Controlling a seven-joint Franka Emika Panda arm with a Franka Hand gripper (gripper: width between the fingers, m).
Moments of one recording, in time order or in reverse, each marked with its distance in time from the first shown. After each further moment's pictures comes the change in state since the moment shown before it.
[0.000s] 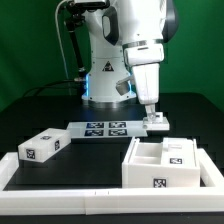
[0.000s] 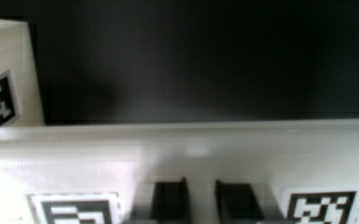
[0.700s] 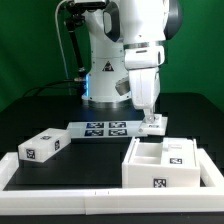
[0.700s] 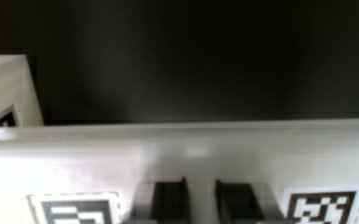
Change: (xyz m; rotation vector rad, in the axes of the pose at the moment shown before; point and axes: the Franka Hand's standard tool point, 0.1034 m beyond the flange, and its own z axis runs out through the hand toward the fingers) arm -0.008 0.012 0.003 0.076 -0.050 0.103
